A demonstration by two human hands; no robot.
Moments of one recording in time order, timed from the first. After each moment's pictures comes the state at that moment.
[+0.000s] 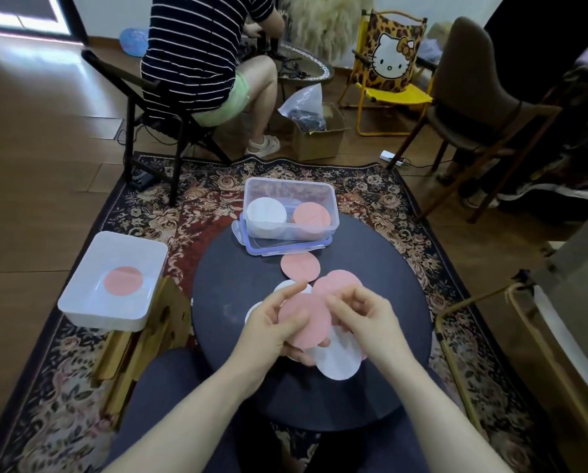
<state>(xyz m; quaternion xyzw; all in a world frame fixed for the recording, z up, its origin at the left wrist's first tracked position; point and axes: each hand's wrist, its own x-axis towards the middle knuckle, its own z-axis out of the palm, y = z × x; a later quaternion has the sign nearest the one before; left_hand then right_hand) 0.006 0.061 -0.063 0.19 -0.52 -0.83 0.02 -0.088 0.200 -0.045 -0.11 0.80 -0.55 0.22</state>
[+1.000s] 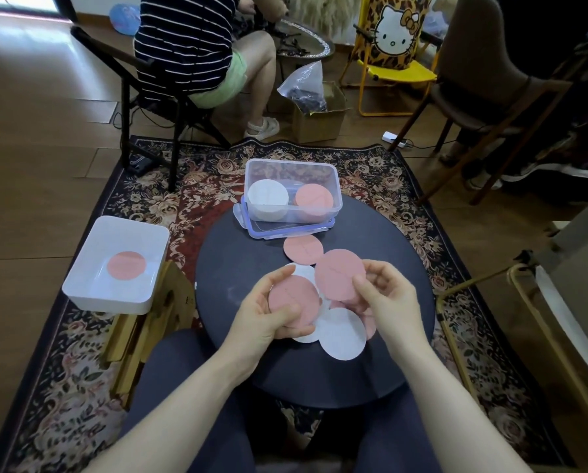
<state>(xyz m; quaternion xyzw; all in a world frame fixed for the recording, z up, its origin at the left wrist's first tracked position) 0.016 0.050 -0.087 0.17 -0.48 -0.86 0.05 -0.088 0.207 -0.046 -0.04 0.76 -0.64 0.14</state>
